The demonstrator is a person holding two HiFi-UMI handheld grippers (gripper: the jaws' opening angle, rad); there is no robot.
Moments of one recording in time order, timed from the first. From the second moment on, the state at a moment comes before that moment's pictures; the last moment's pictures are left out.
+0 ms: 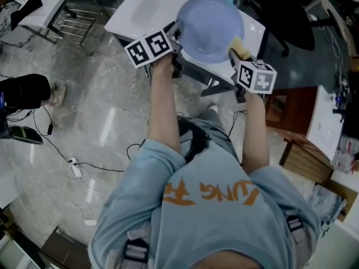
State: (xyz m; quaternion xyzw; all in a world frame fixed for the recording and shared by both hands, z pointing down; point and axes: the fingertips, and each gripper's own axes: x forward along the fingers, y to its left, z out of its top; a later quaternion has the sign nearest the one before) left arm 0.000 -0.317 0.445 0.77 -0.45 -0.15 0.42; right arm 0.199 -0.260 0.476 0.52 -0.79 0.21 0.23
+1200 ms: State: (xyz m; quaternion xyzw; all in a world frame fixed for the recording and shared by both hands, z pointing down) left arm -0.114 -0.289 0.459 0.70 -0.53 -0.22 0.42; right arm 0.103 -0.278 0.441 0.44 -0.86 0.19 0.18
